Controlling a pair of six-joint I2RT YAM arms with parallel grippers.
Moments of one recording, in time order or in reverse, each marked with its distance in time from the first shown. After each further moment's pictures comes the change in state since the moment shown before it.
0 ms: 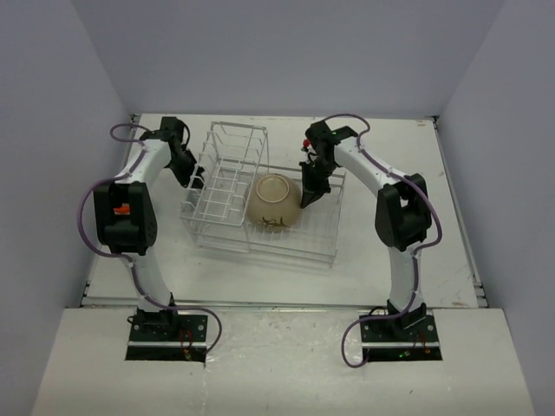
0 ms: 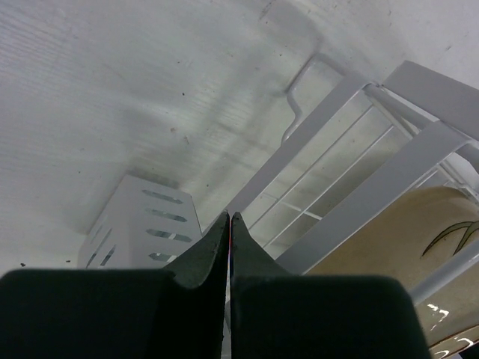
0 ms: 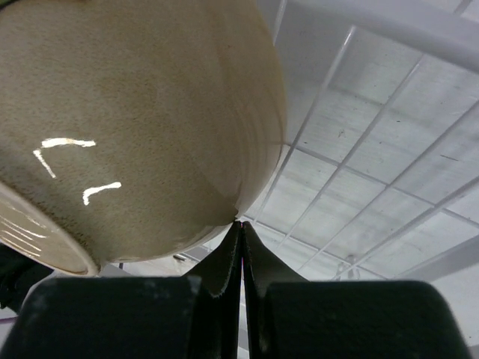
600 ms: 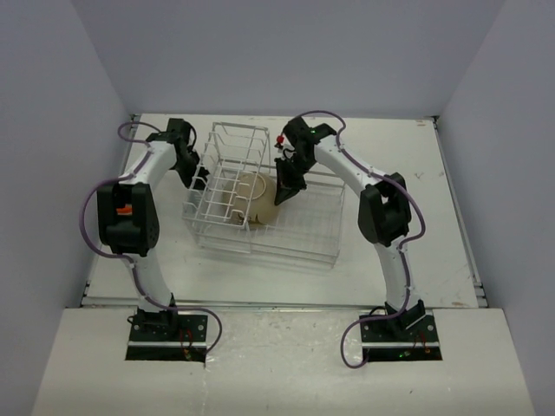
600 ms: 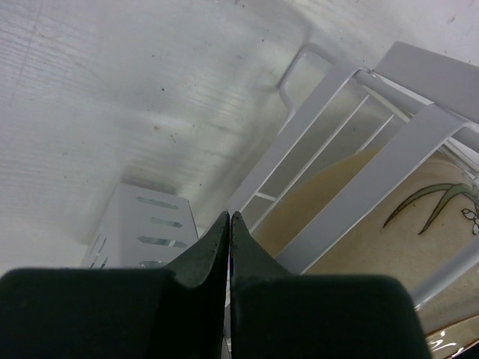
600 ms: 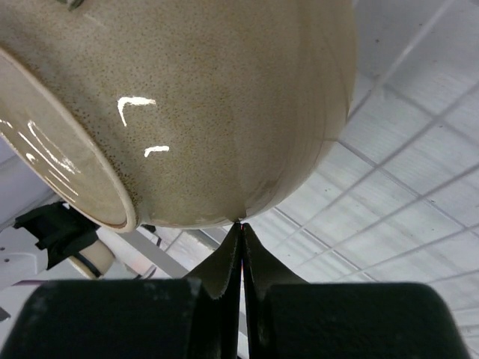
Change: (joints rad) left arm -0.041 0.002 -0.019 0.025 0.001 0.042; right arm 0.089 0.143 0.212 0.002 -0.168 0.007
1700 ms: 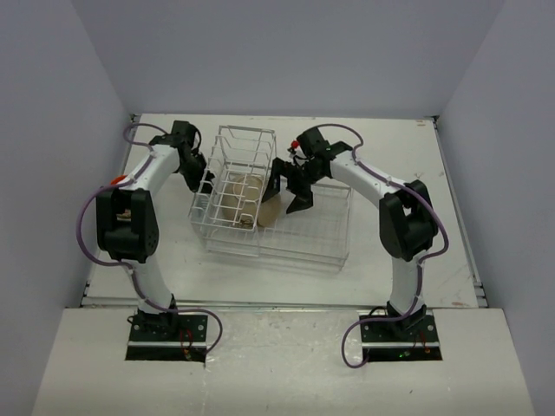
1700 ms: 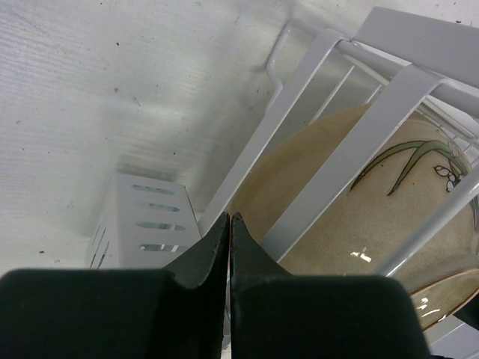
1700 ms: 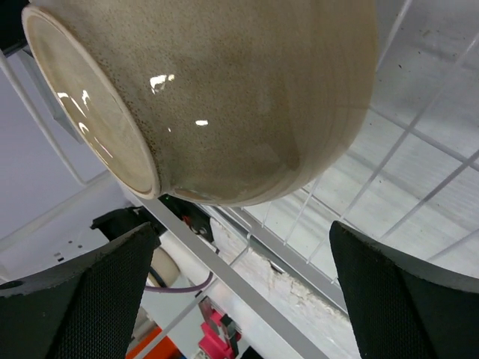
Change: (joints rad) left arm -0.045 -0.062 -0.057 0.004 0.039 0.000; right arm -0.017 -0.240 -0.415 0.367 -0.108 0.253
